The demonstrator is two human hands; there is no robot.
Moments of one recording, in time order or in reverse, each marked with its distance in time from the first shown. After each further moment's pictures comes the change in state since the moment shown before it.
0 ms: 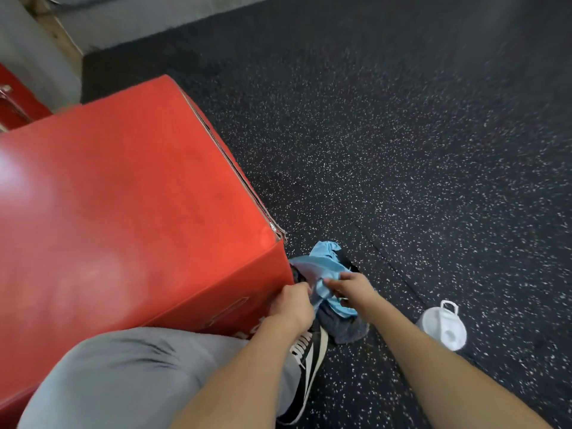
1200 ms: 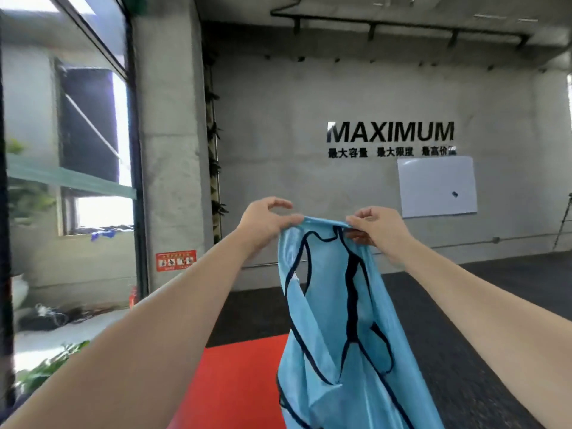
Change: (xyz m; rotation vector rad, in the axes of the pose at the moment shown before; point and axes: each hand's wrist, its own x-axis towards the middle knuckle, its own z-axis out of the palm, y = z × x) left_hand -0.412 -0.014 -0.543 -0.551 1.007 0.695; right_hand -0.438 -0.529 0.099 0.103 0.031 -1.245
